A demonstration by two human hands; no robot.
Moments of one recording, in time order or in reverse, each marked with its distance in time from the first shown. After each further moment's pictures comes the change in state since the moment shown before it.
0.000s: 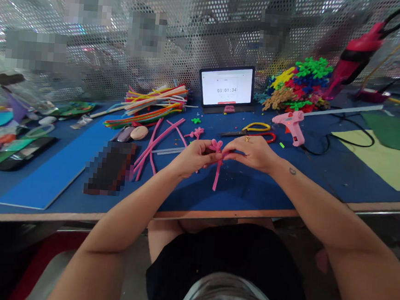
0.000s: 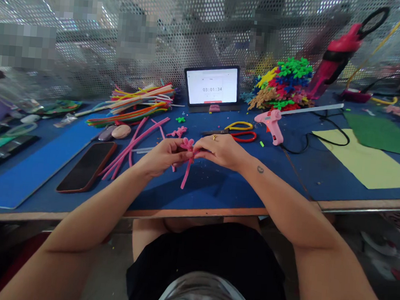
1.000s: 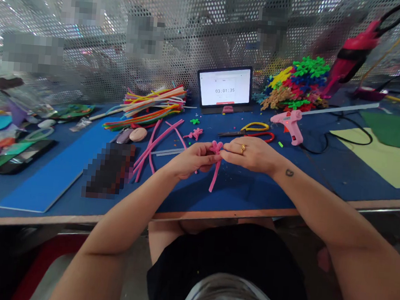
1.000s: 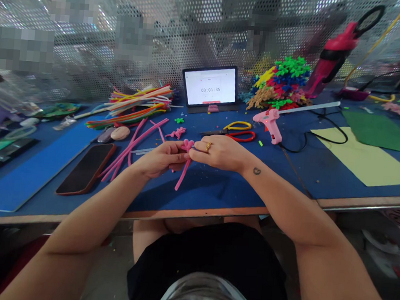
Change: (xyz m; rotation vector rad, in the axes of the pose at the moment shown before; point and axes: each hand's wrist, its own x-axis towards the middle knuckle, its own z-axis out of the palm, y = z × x) left_hand -0.002 0.004 0.000 -0.179 -0.132 -0.108; right_hand 0.001 -0.004 -0.004 -0.314 -0.168 -0.080
